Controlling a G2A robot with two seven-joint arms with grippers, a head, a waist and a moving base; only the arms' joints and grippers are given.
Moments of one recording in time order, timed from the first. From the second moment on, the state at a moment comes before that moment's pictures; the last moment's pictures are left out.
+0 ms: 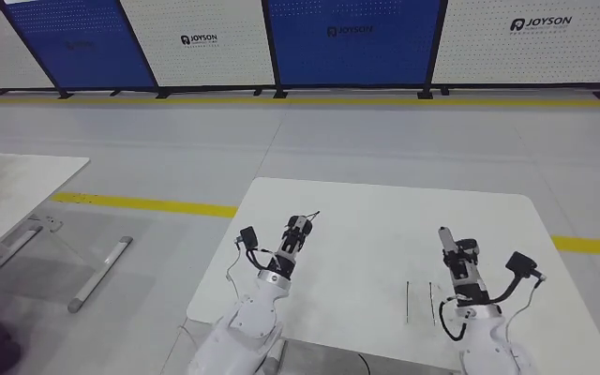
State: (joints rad) left arm 1.55 -1.30 -1.22 -1.64 0.01 -0.20 0.22; right arm -1.61 -1.37 1.41 -1.72 -0.49 -0.25 -0.07
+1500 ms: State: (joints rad) left arm 1.47 -1.33 -1.17 -1.52 0.06 -0.18 0.33; right arm -1.65 -1.37 1.62 -1.75 -0.13 -0.04 -0.07
